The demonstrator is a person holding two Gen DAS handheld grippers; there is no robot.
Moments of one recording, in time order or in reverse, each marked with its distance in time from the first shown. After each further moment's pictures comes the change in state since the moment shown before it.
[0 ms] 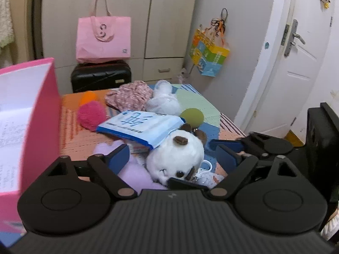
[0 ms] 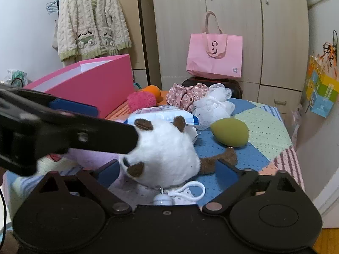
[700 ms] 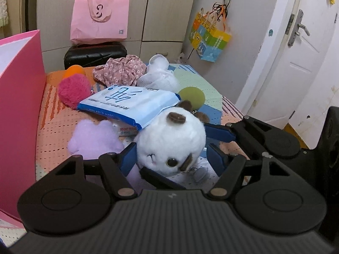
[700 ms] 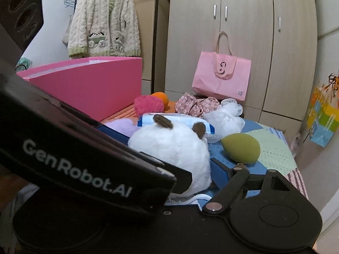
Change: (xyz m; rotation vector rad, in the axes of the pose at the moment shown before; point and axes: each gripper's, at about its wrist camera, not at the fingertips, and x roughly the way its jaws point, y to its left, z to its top) left arm 0.037 -0.005 -0.017 -0.036 0.065 -0.016; right arm 0.009 0.020 -0.014 -0.136 -0.099 -0.047
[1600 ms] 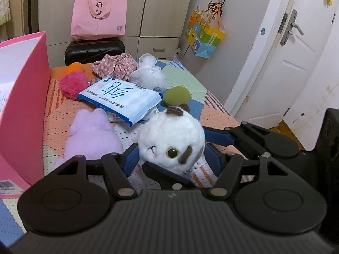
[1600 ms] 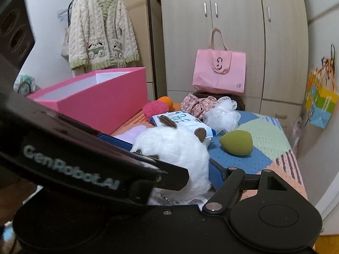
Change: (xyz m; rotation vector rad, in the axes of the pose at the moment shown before) left arm -0.044 -0.024 -0.004 -0.023 0.038 -0.002; right arm -0.045 0.001 0.007 0.124 0.015 0.050
